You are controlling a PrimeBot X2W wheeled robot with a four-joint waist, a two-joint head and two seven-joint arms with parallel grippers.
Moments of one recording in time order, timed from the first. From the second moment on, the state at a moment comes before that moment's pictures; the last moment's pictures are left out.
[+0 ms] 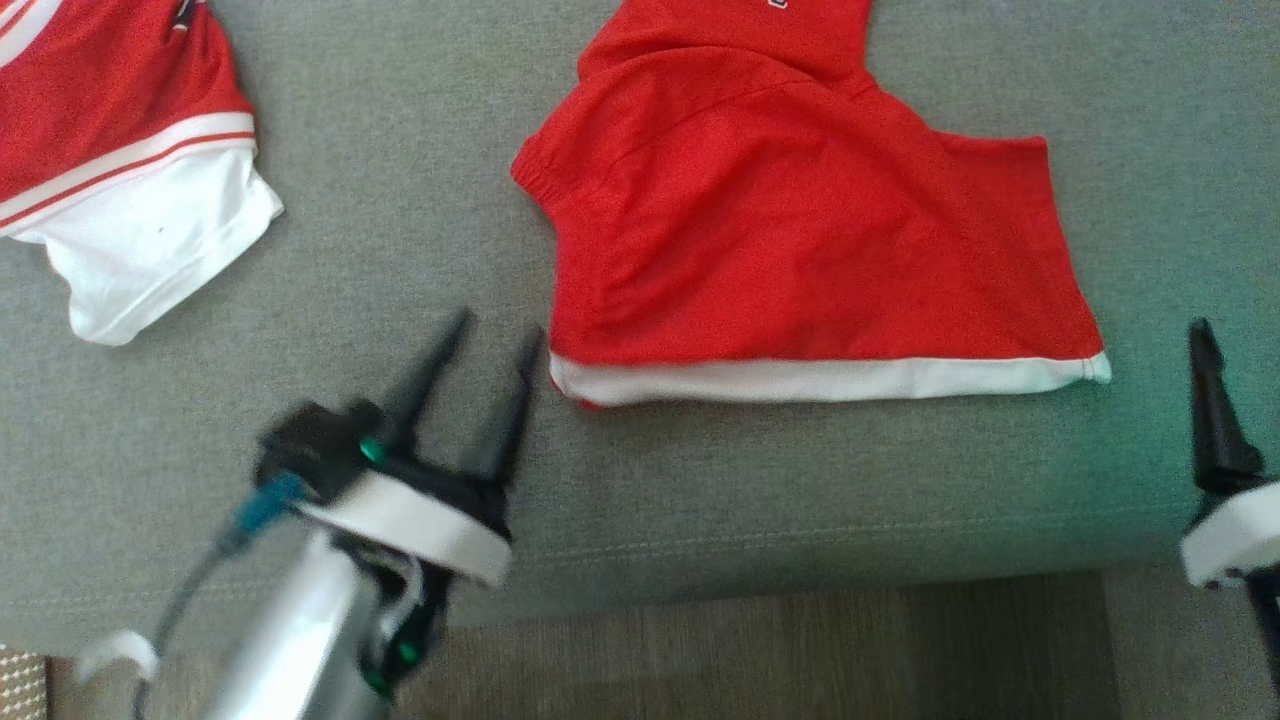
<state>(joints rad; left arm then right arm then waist) -0.22 0.17 -0.46 0.17 -0.41 -0.13 -0.26 0.02 -0.12 -0.31 -0.27 0.14 0.13 0.22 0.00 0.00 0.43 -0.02</state>
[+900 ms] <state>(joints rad) -0.63 0.25 -0.49 0.45 -0.61 -0.12 0.04 -0.08 -0.07 -0.21 -0.21 0.14 0.13 0.18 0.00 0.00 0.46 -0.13</state>
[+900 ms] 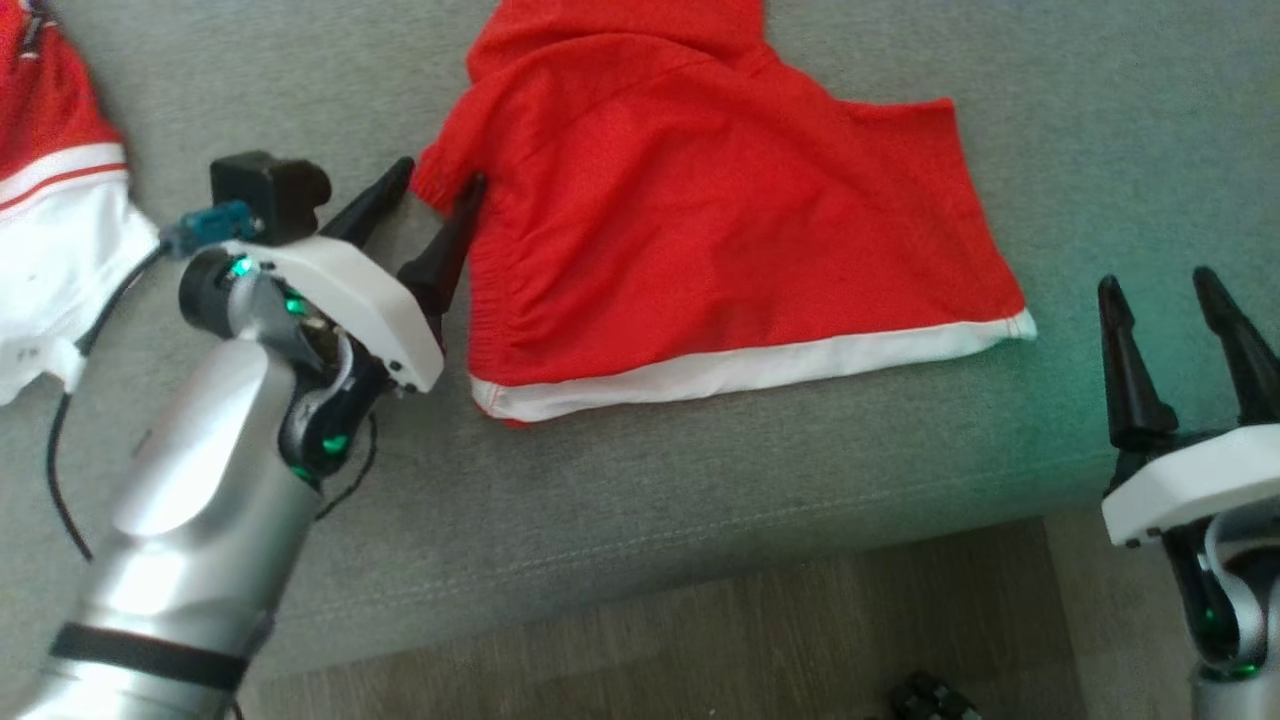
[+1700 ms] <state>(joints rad) -1.01 0.49 -0.89 0.12 -0.01 -0.09 -0.26 -0.11 -0.04 -0.21 -0.10 0.18 0.13 0.07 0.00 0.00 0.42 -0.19</state>
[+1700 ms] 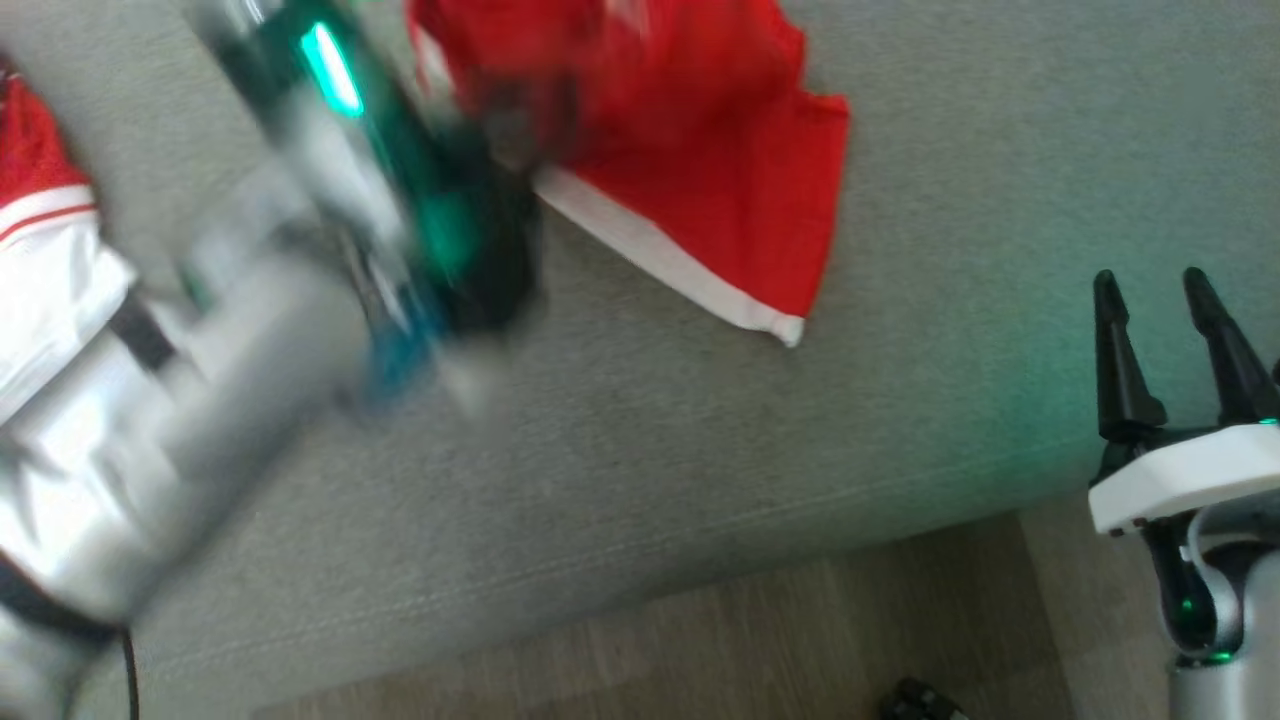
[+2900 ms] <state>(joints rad) -0.30 0.25 -0.86 0.00 -0.18 0.32 -0.26 -0.79 -0.20 0.17 0.47 0.16 0.13 0.32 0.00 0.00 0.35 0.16</state>
